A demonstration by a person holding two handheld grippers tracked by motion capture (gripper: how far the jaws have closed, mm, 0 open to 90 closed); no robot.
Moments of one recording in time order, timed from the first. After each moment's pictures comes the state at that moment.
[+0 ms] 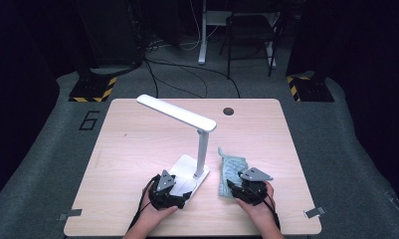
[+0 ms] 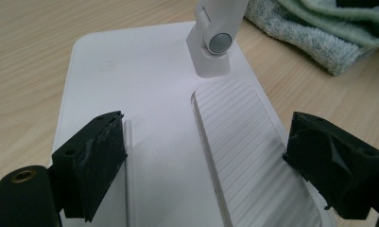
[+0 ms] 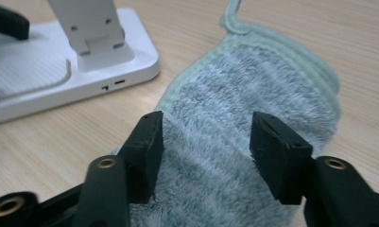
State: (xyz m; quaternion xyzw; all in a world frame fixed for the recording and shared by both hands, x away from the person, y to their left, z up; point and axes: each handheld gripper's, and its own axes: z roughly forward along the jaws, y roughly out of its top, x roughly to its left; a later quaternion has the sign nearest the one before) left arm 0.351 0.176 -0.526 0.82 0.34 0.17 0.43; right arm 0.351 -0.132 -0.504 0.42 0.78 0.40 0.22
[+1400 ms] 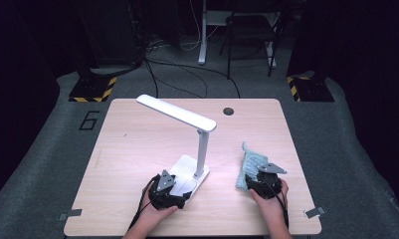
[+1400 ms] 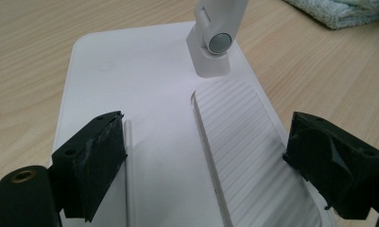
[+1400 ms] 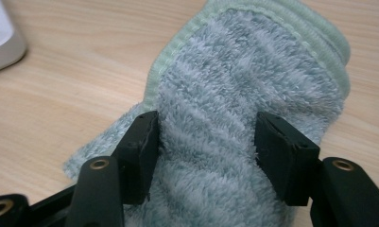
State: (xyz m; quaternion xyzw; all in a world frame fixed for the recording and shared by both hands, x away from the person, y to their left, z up) left arm 0.351 0.176 -0.526 0.82 0.34 0.17 0.44; right arm 0.372 -0.184 -0.512 0.53 0.74 0.34 0.24
